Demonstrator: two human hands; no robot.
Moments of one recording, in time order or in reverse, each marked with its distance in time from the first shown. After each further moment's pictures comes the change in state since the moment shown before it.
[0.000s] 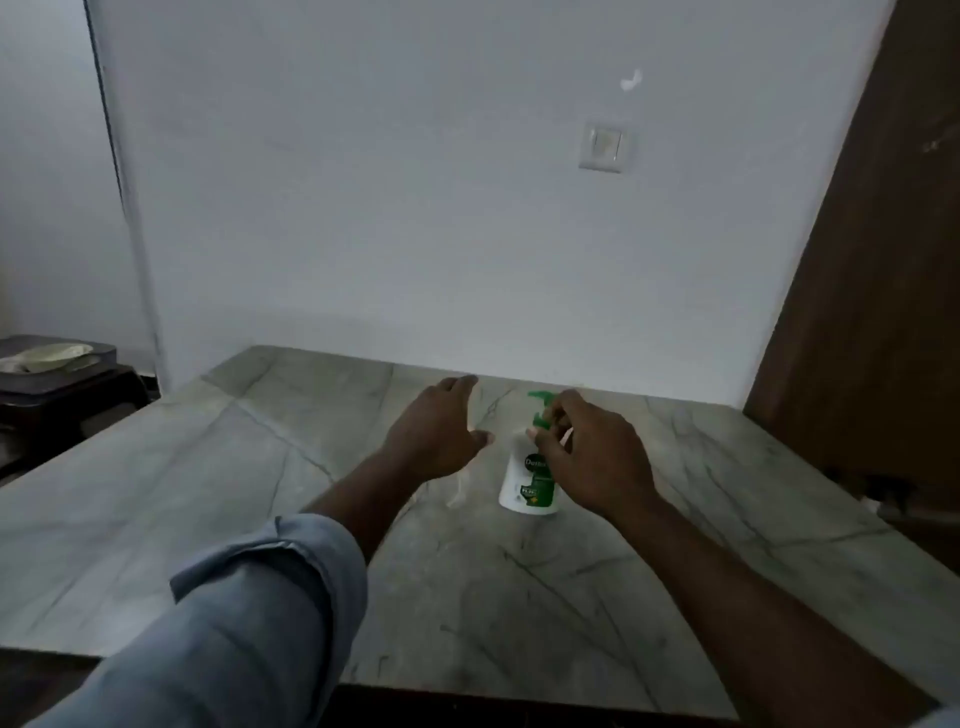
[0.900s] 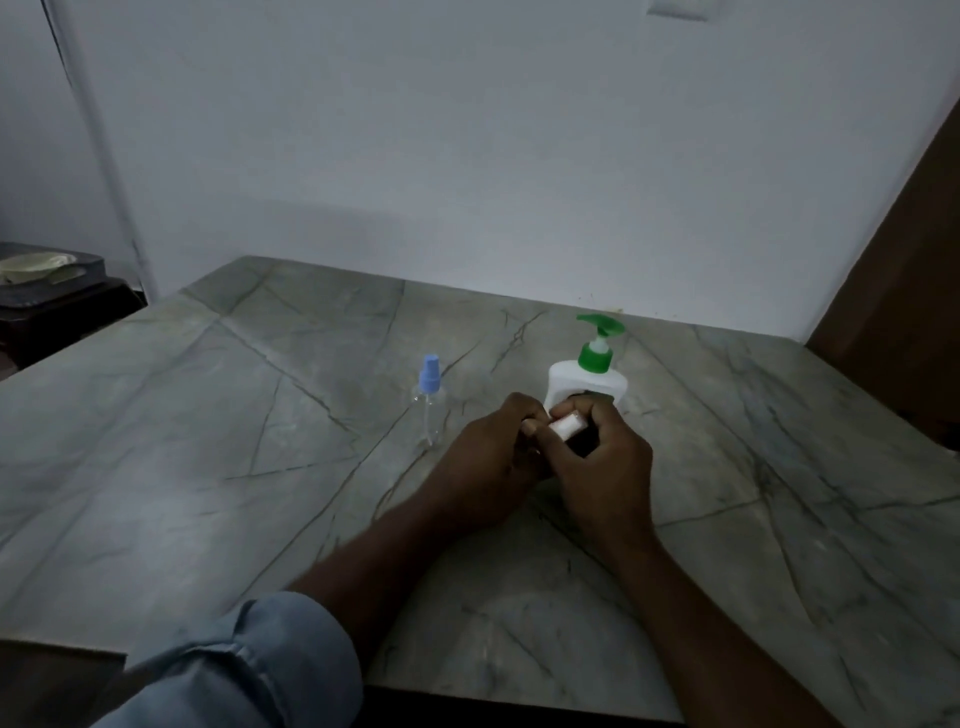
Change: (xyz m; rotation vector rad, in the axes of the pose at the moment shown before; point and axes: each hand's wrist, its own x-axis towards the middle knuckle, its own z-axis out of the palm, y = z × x) left_hand -0.046 -0.019 0.096 -0.459 -0.045 0.111; right_hand -0.045 0.004 0.101 0.517 0.185 0.190
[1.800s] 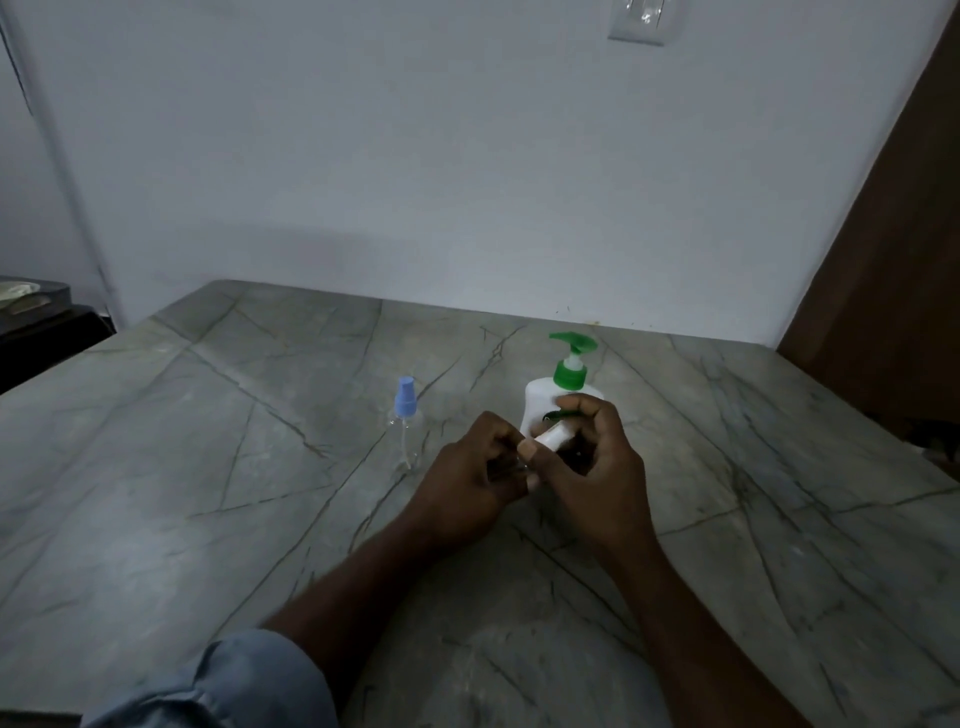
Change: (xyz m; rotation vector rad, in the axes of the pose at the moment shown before) left_hand 0.002 -0.002 0.004 -0.156 -0.031 -0.142; right_hand 0.005 0.009 -0.019 0.204 -0.082 0.053
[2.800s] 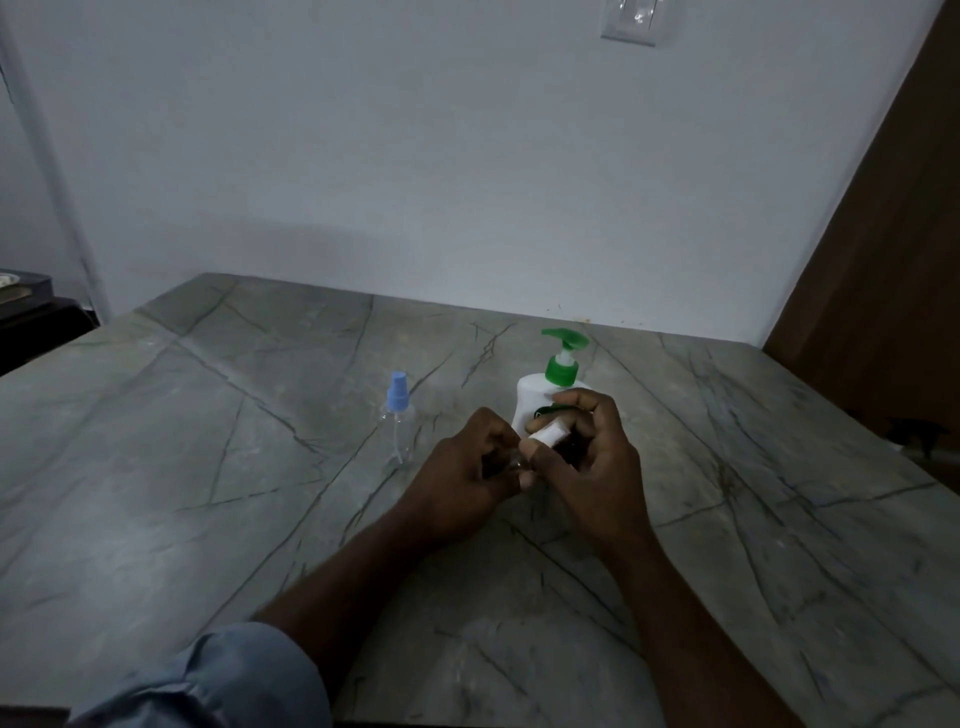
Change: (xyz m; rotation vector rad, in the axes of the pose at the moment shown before) left_hand 0.002 0.002 0.000 0.043 -0.046 -0.004; right_hand 0.000 -0.002 -0.007 -0.015 -0.016 -0.048
